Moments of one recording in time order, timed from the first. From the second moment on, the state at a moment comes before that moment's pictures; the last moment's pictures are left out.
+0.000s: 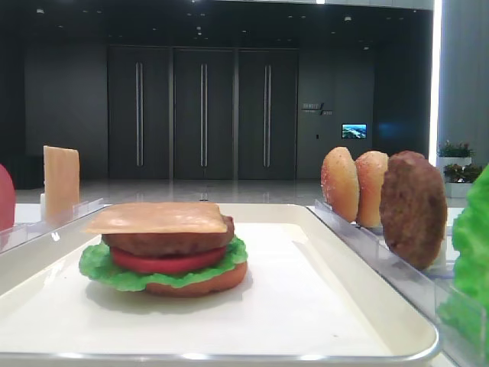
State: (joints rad) left arm 0.03 -0.01 -0.47 -0.02 1.11 0.04; right arm -0.05 -0.01 -0.51 0.07 1.14 -0.06
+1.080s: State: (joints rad) left arm 0.03 -0.01 -0.47 -0.02 1.11 0.04; right arm -0.05 0.74 -0.66 0.07 0.85 0.06
